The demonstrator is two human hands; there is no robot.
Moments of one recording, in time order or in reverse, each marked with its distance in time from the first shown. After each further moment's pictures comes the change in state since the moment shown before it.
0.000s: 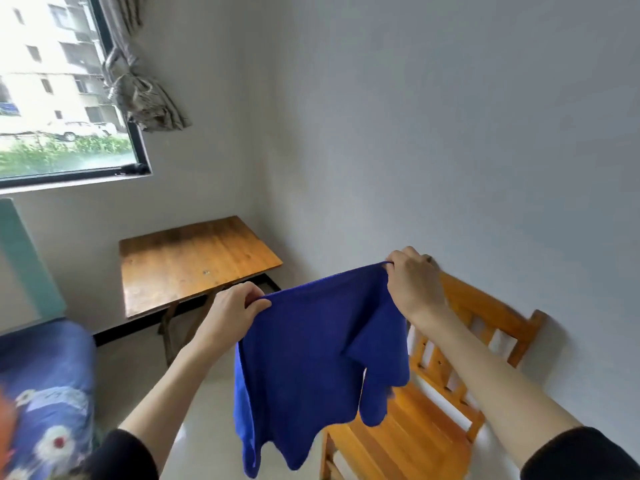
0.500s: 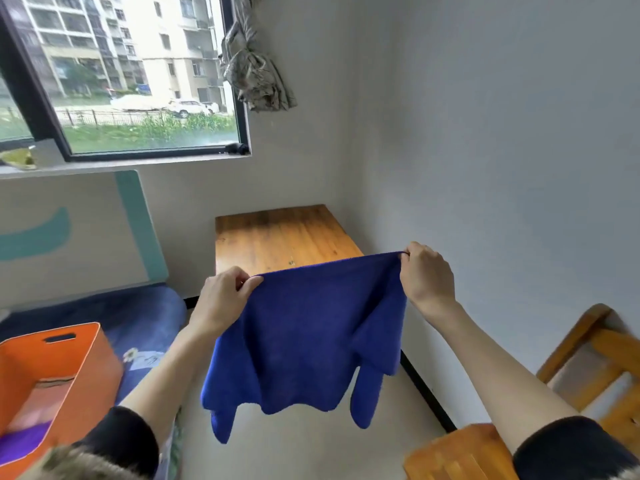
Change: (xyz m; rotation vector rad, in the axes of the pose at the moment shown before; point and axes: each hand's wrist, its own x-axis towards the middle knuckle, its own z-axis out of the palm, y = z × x) left_hand 0.079 -0.189 -0.109 0.111 0.304 -0.292; right_hand 0.125 -0.159 0.179 0.153 -0.137 -0.013
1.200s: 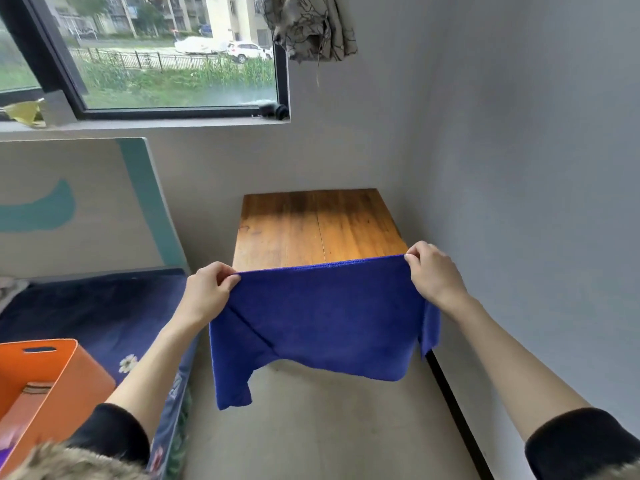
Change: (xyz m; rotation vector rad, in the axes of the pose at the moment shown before) left_hand 0.254 -0.114 0.081 0.046 0.055 -0.308; right_hand 0.277 -0.012 0.242 0.187 -0.357 -0.112
